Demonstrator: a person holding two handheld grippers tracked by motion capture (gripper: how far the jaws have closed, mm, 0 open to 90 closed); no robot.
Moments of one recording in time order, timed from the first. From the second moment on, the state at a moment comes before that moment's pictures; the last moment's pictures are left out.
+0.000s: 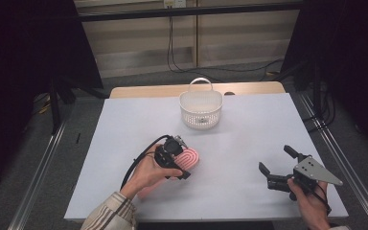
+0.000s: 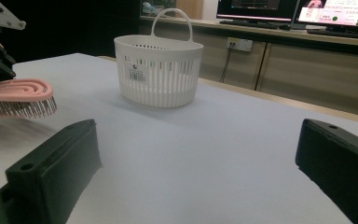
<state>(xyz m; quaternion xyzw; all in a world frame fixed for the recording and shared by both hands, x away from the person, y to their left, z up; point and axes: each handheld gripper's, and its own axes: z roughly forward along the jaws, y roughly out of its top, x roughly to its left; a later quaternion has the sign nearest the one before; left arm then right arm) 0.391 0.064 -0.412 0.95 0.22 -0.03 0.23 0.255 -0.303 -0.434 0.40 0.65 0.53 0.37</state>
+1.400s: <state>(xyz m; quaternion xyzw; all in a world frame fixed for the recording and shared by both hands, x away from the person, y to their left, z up) 0.401 0.090 -0.360 0.90 0.28 0.03 0.33 0.255 -0.303 -0.434 0.40 0.65 0.53 0.37</state>
